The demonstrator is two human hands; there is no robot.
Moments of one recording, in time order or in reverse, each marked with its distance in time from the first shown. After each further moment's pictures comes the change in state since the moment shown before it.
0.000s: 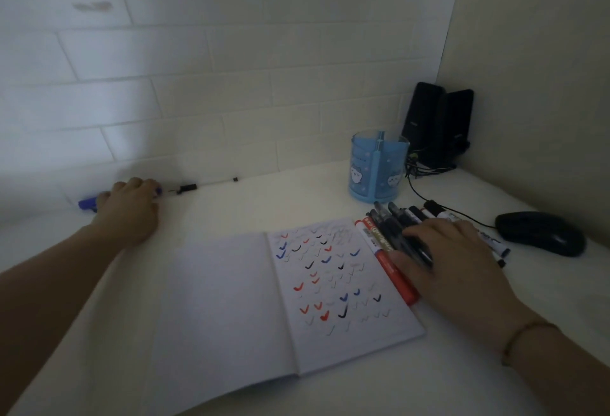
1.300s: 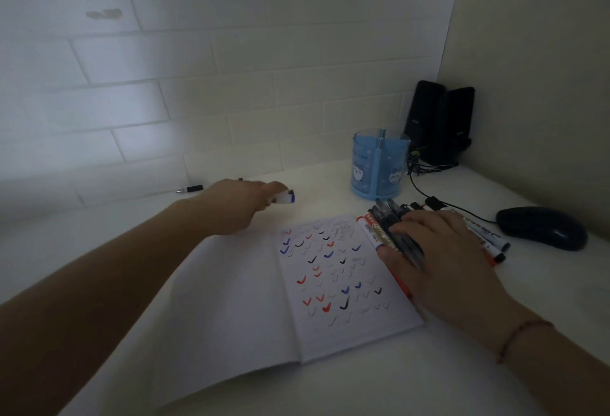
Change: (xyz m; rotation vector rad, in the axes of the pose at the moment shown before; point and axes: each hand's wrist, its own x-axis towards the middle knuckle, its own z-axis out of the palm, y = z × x) left_hand -0.033 0.130 -0.047 0.038 -0.047 0.729; right_hand -0.005 -0.009 0.004 0.099 0.144 -0.137
